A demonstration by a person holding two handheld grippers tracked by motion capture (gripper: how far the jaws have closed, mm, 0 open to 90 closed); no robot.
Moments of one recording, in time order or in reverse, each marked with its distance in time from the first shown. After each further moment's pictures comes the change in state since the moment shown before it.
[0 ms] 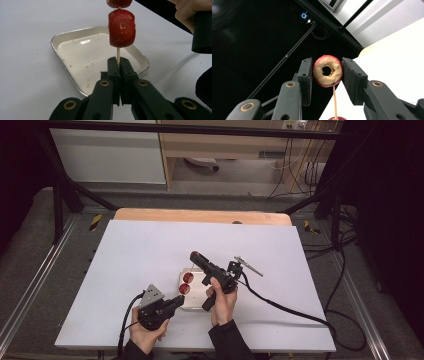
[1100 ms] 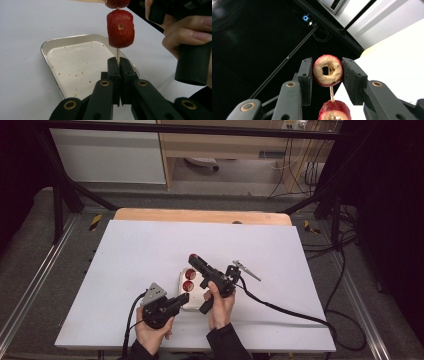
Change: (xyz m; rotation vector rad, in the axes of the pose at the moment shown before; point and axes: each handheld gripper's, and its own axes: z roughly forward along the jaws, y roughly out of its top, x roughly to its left) left arm -0.009 0.007 0.006 -0.051 -0.029 -0.084; right arm -0.001 -0.012 -0.001 -0.032 0.012 -0.013
